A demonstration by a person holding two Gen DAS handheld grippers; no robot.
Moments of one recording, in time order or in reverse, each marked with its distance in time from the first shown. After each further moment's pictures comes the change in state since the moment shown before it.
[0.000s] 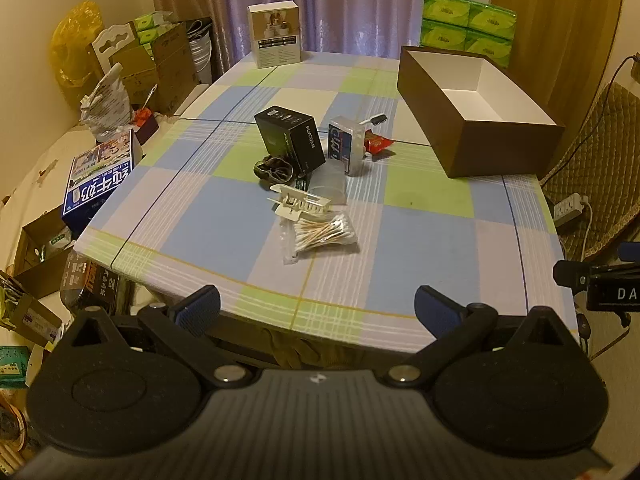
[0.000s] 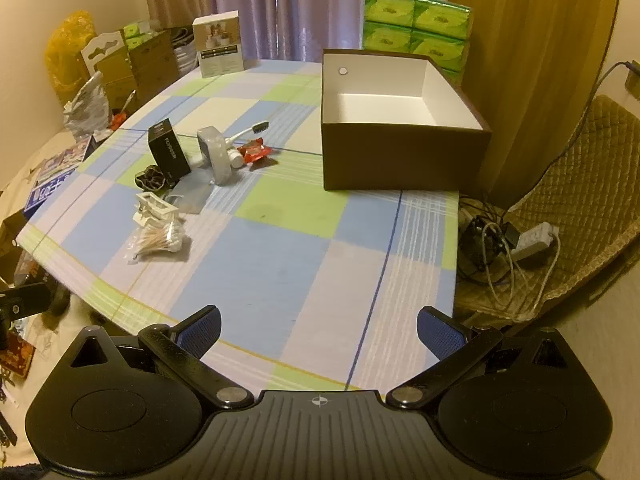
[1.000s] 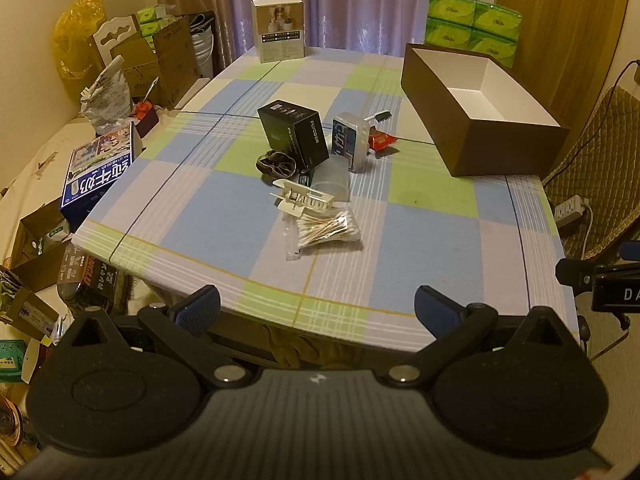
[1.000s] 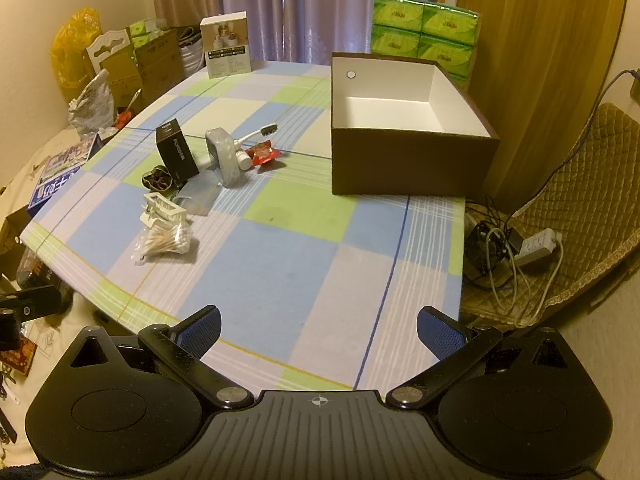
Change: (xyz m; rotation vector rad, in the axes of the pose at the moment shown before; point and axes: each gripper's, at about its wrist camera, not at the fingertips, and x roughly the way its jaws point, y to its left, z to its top) left arm 0.004 0.007 0.001 -0.022 0.011 0.000; right arm -0.002 0.007 0.005 -0.011 0.000 0.007
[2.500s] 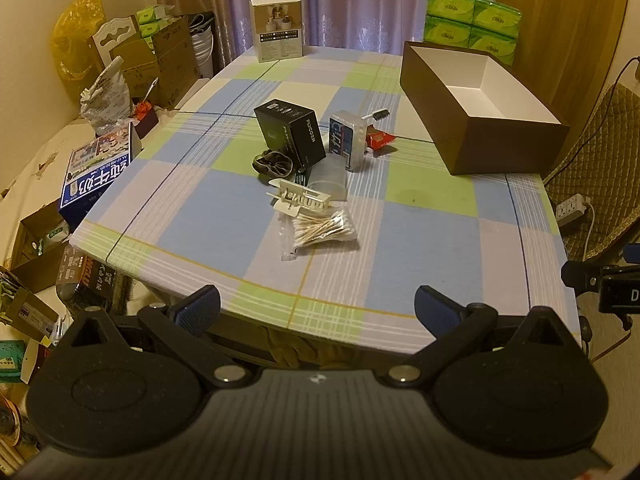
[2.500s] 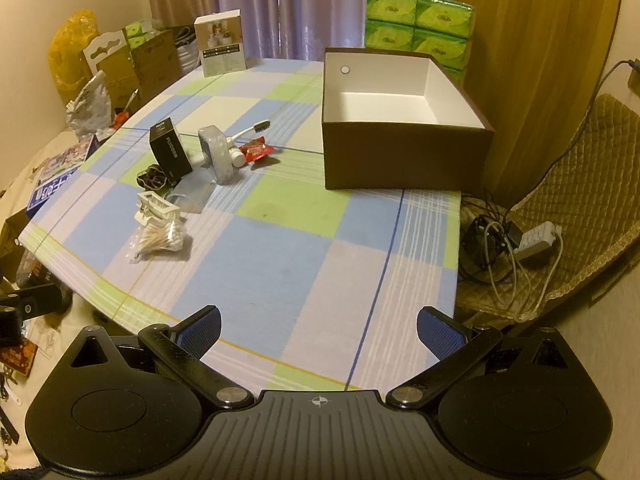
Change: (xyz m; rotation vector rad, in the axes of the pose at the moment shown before) left arm 0.004 -0.008 0.000 -0.002 0.001 0.019; right arm 0.002 -0.013 -0.002 0.016 0.006 0.010
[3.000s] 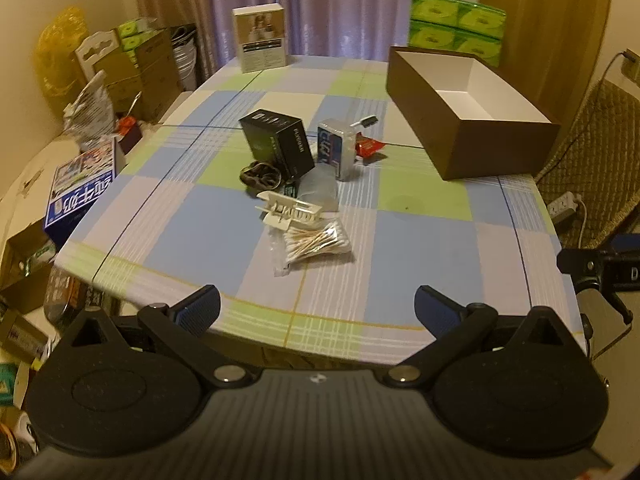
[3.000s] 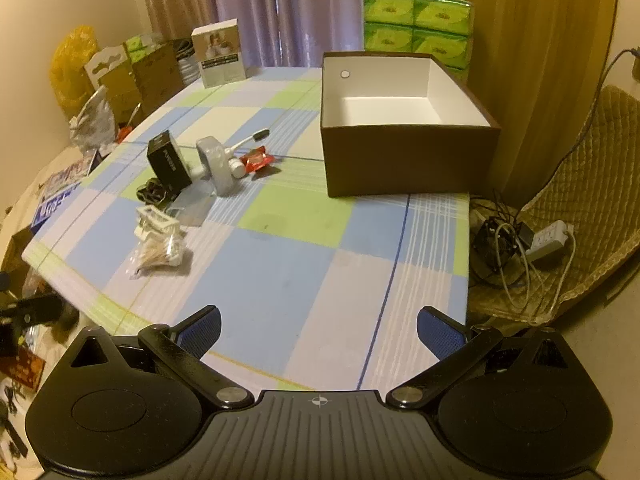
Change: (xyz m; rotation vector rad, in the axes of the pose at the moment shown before) left arm 0.017 0.005 0.004 0.044 -0.034 -0.047; right arm 0.018 -0.014 0.004 0.043 -0.028 0.042
